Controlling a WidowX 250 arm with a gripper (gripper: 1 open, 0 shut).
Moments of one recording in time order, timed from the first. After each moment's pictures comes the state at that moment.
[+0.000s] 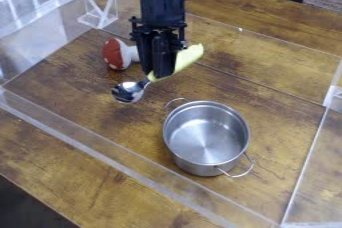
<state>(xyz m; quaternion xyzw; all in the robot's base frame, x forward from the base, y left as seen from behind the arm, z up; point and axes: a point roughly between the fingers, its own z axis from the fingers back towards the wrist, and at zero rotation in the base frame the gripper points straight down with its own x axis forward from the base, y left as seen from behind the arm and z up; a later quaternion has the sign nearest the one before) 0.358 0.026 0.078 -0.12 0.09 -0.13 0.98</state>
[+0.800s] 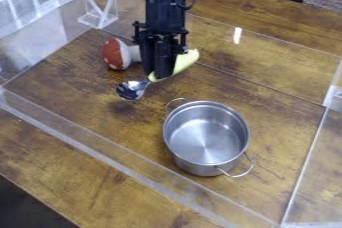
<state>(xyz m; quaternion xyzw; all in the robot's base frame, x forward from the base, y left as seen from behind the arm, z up) 0.382 0.041 0.061 -0.09 0.11 -0.12 0.98</state>
